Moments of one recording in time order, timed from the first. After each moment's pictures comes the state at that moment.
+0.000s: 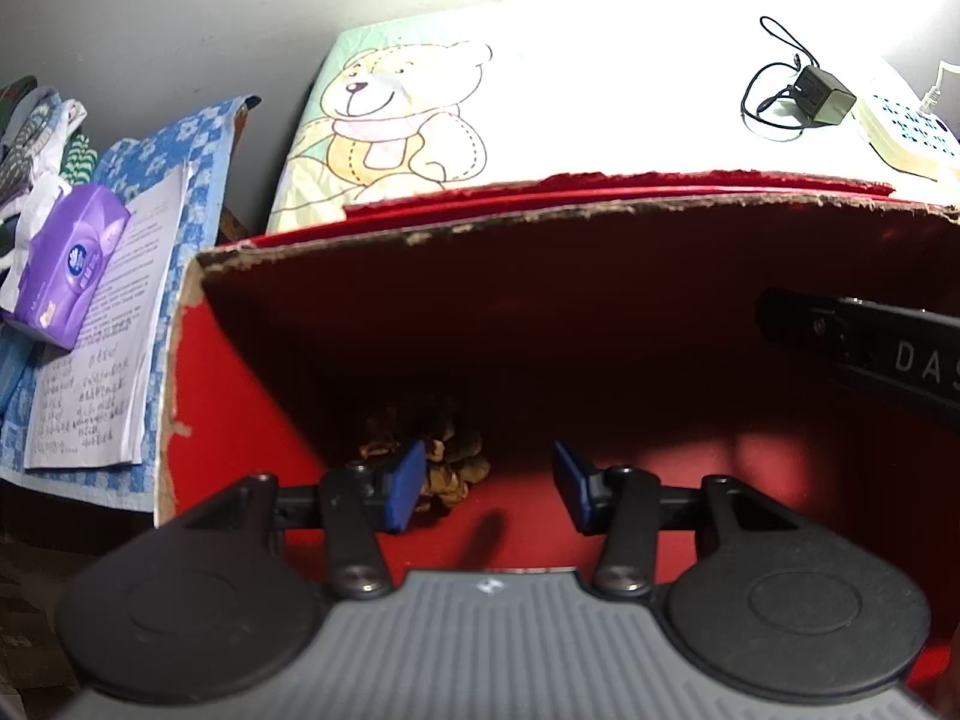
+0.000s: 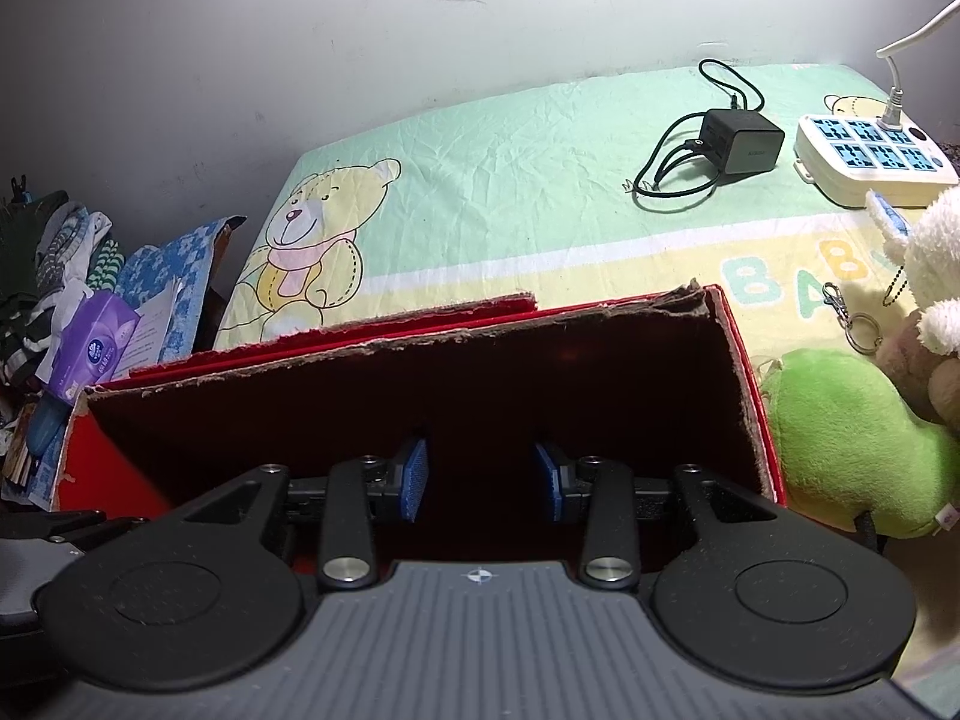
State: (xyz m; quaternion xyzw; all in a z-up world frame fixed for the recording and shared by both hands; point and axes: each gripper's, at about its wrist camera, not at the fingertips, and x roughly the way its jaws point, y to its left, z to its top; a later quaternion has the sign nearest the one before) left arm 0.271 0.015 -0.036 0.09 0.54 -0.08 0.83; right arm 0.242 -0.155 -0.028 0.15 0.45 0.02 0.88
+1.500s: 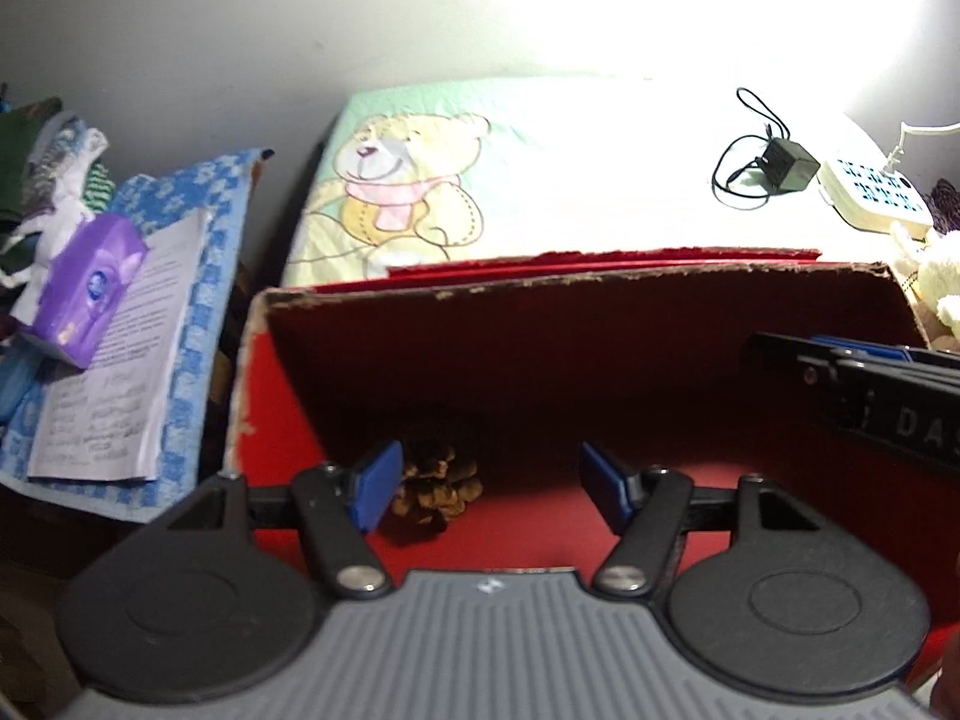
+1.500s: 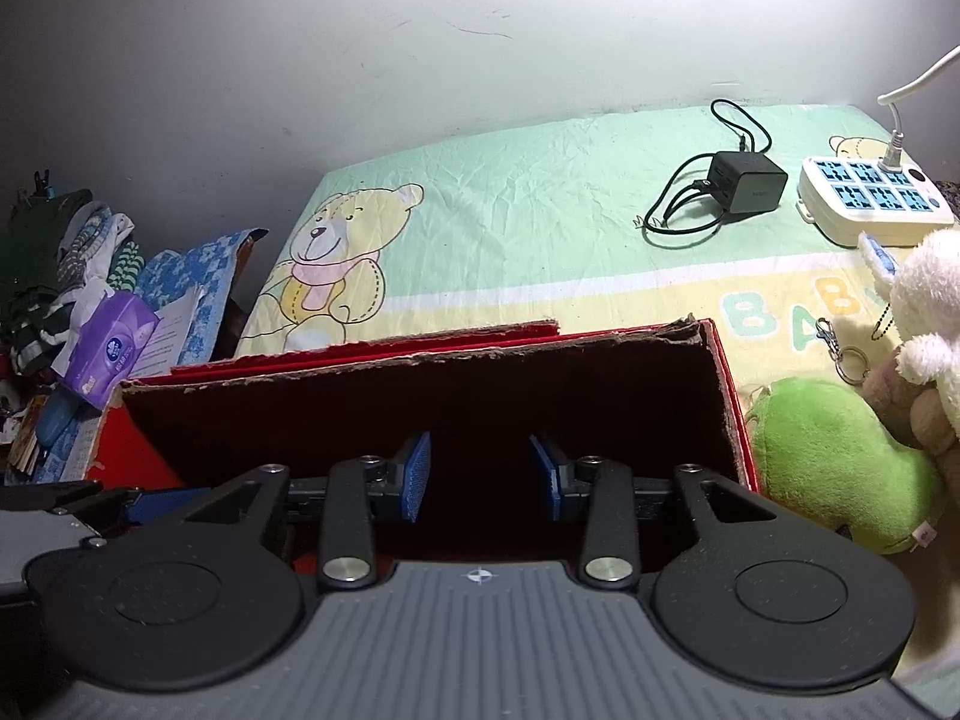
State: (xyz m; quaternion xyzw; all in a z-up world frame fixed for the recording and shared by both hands) left arm 0.244 0.025 0.003 0.07 0.48 -0.09 0.87; right arm 0.224 -0.149 -0.005 0.13 0.42 0.03 0.90
